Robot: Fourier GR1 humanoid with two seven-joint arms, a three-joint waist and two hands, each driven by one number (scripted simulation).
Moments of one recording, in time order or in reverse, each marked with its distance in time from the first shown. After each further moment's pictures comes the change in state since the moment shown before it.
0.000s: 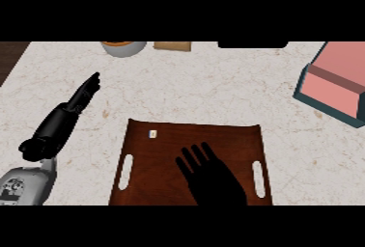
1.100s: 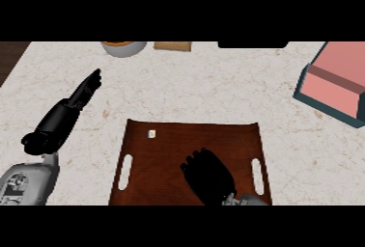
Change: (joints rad) left arm -0.029 -0.059 0.067 0.016 -0.059 -0.068 0.013; right arm 0.027 0.072 -0.046 0.241 0.262 -0.190 -0.313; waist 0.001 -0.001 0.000
